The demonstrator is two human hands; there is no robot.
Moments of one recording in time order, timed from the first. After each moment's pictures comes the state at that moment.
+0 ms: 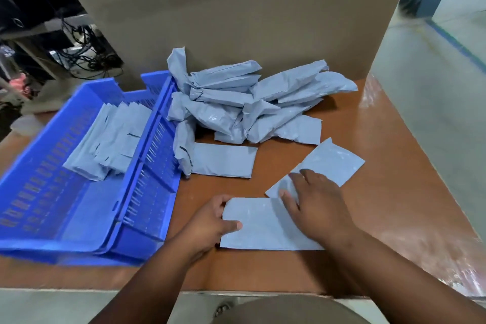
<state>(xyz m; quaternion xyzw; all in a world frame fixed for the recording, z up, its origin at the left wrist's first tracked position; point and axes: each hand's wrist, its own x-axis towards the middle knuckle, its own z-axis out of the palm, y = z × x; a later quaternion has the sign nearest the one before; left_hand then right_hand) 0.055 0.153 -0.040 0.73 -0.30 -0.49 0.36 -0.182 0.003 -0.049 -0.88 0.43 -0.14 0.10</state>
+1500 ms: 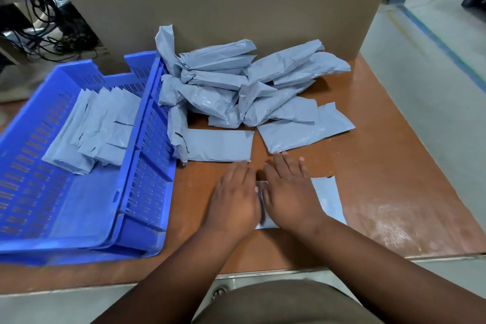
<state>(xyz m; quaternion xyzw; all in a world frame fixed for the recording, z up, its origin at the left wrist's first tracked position) 0.021 0.129 -0.049 0.75 -0.65 -0.03 0.13 -0.127 0.051 -0.052 -0.90 0.42 -0.08 0.08</state>
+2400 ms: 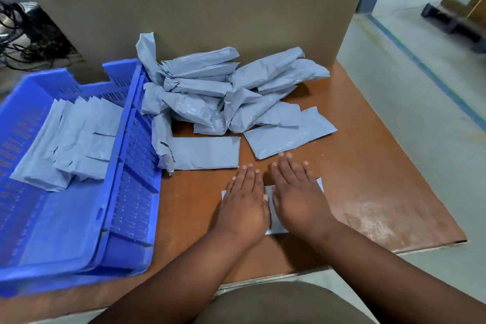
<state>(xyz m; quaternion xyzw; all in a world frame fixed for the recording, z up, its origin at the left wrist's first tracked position) -0.008 0.110 -0.054 0.73 -0.68 -0.10 0.05 -0.162 0.040 -0.053 -0.90 0.44 -0.02 0.02</state>
